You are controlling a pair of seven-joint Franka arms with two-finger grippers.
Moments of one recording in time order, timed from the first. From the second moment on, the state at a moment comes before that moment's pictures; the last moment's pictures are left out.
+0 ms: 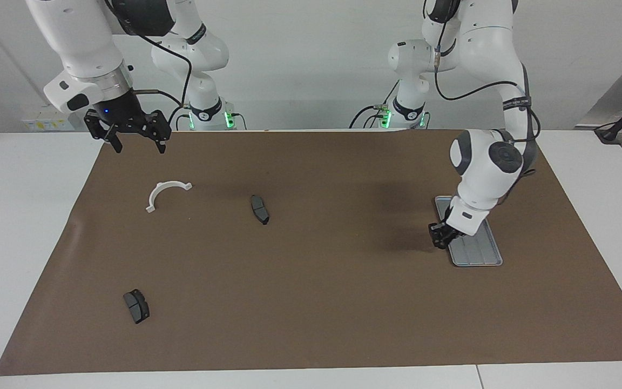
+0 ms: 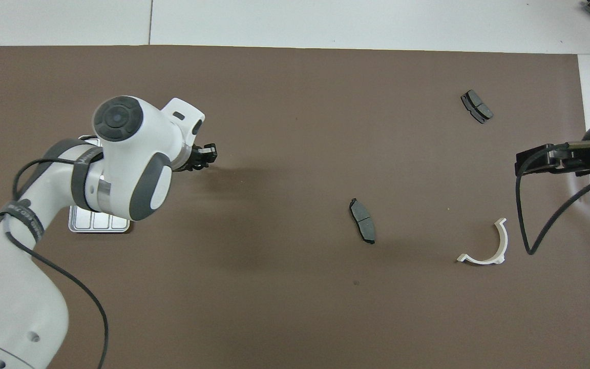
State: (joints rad) left arm -0.28 0.35 -0.13 -1.86 -0.01 2.26 -0.57; right arm 0.08 -0.03 -0.05 -1.62 -0.03 1.59 0.07
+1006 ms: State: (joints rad) left arm -0.46 0.36 -0.12 -1.86 -0.01 2.29 -0.70; right arm 0.09 -0.03 -0.04 -1.66 -0.03 1.66 0.07
